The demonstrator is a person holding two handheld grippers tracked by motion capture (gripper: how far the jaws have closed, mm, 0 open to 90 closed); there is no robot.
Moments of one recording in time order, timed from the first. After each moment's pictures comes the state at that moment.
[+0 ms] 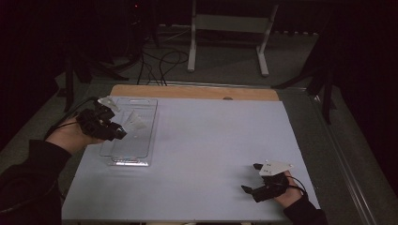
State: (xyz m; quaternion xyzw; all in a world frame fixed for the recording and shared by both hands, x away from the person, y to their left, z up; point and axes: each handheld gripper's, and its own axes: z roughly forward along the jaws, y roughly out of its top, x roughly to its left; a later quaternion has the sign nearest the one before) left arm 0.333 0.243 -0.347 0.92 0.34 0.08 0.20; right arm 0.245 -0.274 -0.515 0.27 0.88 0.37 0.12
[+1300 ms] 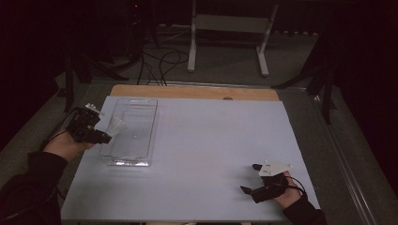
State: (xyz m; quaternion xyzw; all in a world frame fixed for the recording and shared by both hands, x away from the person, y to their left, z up) left arm 0.343 0.290 -0.405 0.86 0.47 0.07 0.17; right arm 0.244 -0.272 -0.515 0.27 0.88 0.38 0.11
